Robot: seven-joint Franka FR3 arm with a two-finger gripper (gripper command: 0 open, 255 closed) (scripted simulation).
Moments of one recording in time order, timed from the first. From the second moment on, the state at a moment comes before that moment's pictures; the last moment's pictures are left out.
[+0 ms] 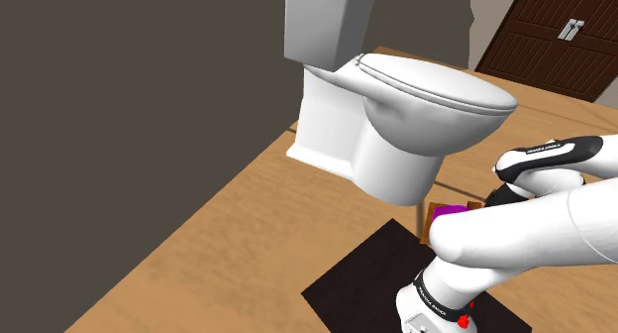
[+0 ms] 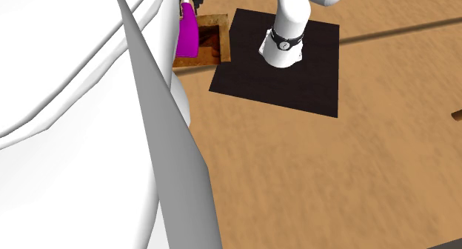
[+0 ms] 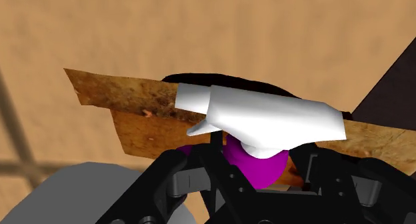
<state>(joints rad) -0.66 -0.49 -1.02 -2.75 -0.51 2.44 -1.65</state>
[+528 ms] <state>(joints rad) -0.60 -0.41 -1.09 -2.76 -0.49 2.55 -1.68</state>
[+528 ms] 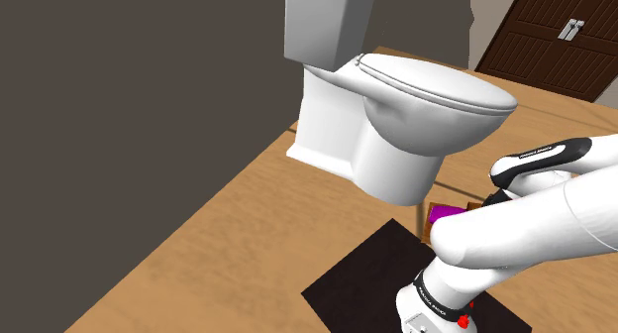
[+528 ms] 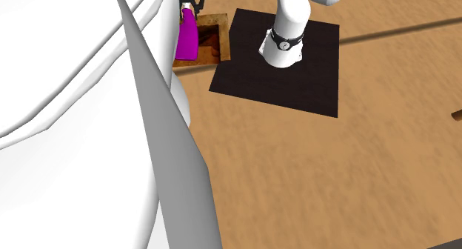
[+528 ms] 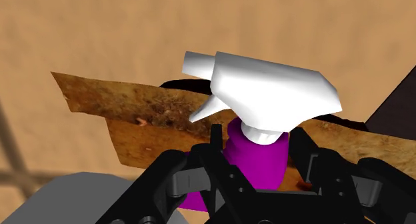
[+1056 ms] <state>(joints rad) -0.60 -0.41 -1.09 -2.77 -0.49 2.55 -1.68</state>
